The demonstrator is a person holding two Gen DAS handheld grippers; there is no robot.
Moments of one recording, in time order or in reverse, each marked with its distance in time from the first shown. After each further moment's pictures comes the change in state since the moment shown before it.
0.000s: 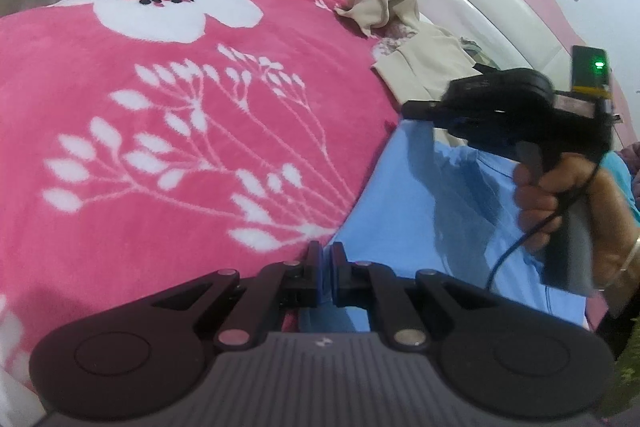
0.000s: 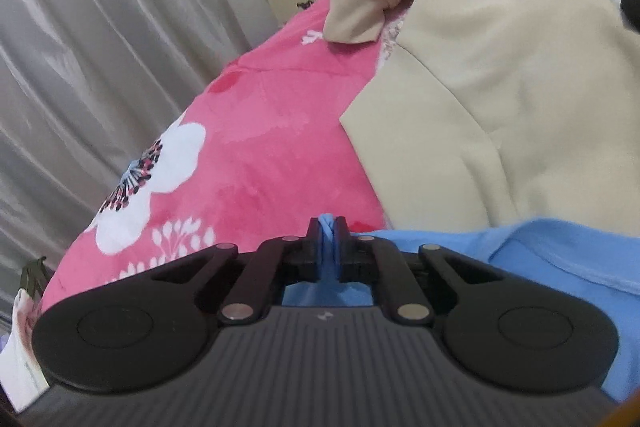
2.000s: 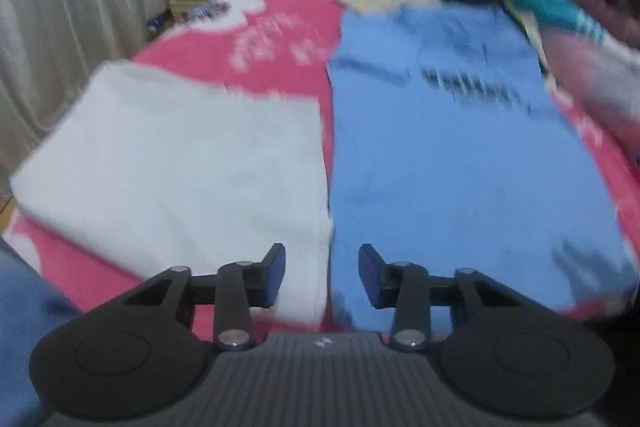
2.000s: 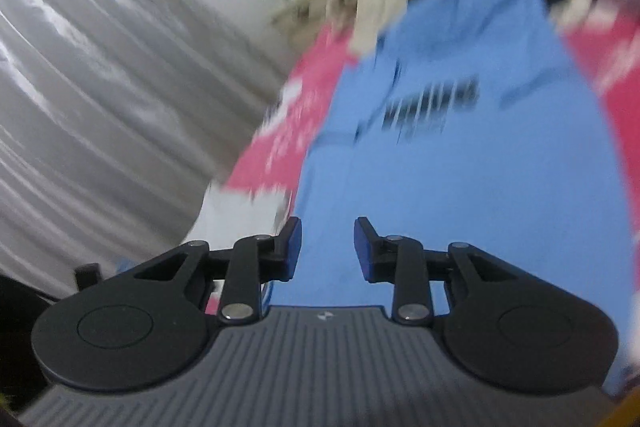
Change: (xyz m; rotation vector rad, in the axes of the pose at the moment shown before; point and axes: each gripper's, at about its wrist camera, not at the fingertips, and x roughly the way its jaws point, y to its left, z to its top) left arm -0.274 -0.022 -0.164 0.454 0.177 0.206; right arm -0.403 -0.009 -0.305 0.336 -0.105 0.213
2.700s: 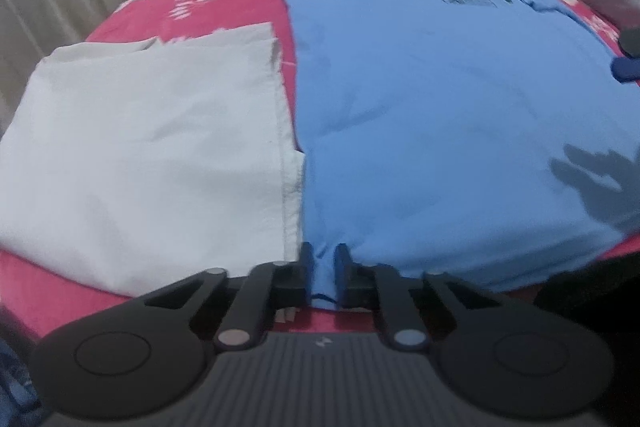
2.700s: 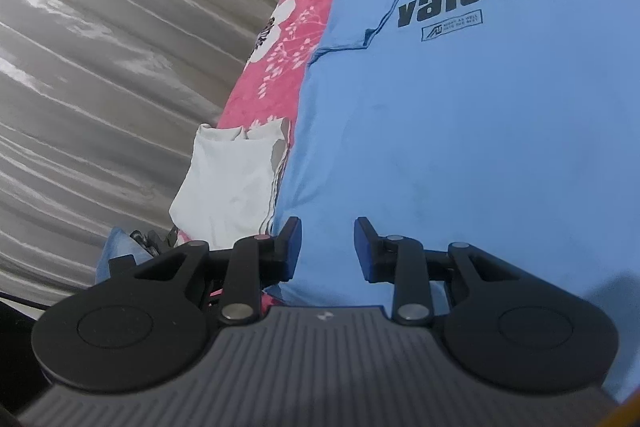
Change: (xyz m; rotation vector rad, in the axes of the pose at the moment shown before) left arm 0.067 -0.021 -0.012 0.145 0.104 0.081; right arm 0.077 0.003 -0.022 0.062 0.189 0.022
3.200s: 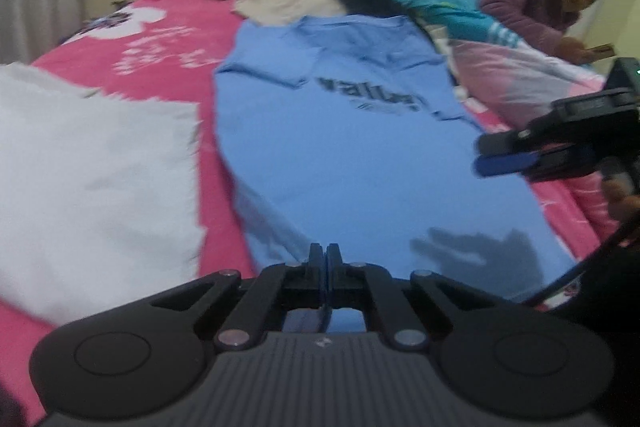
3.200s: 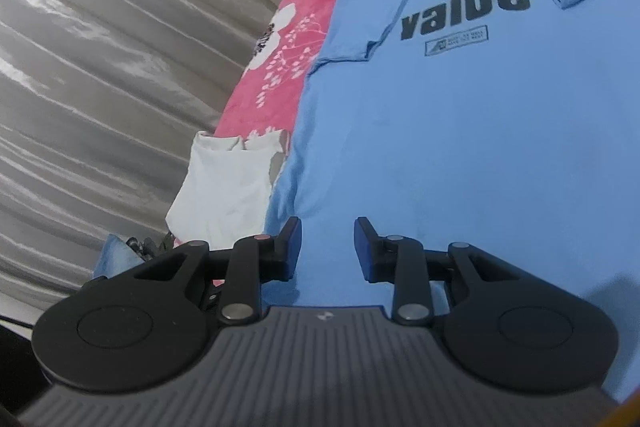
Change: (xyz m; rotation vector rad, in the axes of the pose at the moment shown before) left arm -0.040 -0.004 0.003 -0.101 -0.260 -0.376; right arm 0.007 0.002 0.016 -0.004 -0.004 -0.014
